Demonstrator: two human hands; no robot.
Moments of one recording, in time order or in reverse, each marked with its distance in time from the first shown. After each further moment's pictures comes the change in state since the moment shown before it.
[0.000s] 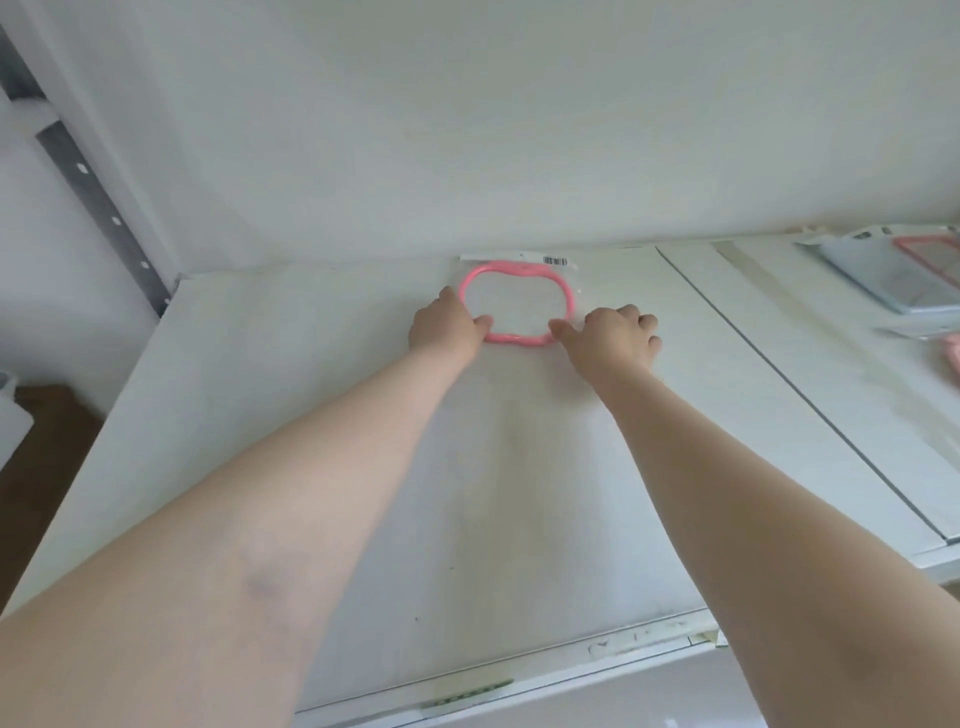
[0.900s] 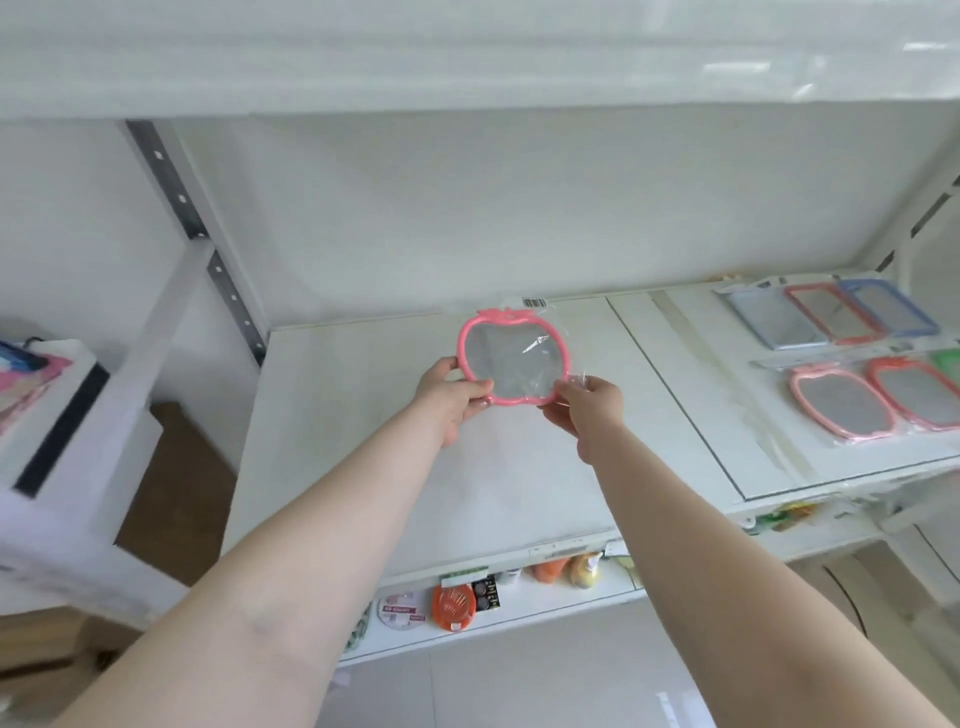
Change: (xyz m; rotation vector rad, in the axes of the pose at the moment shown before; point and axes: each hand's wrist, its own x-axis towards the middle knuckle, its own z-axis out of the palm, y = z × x) left_hand -0.163 0.064 -0.129 -1.090 -0.305 -0.379; right_hand -0.140 0.002 -0.142 1.224 -0.239 0.361
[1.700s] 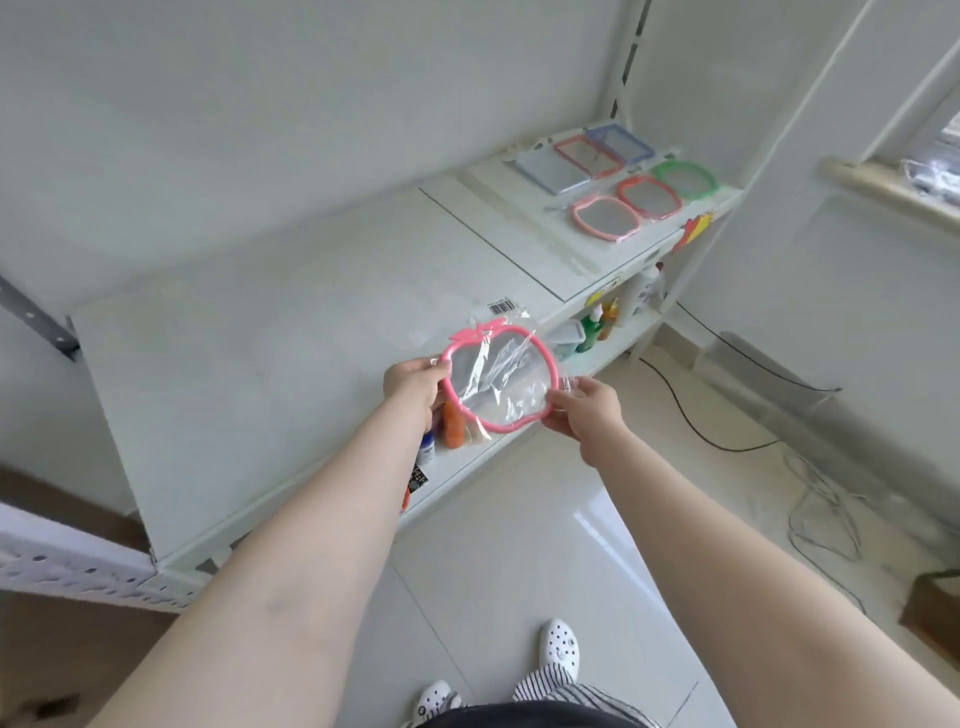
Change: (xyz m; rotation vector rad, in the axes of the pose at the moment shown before) left_hand -0.130 -0.116 0.021 0.213 -0.153 -0.204; right_hand -0.209 0.114 -0.141 0.077 0.388 0.123
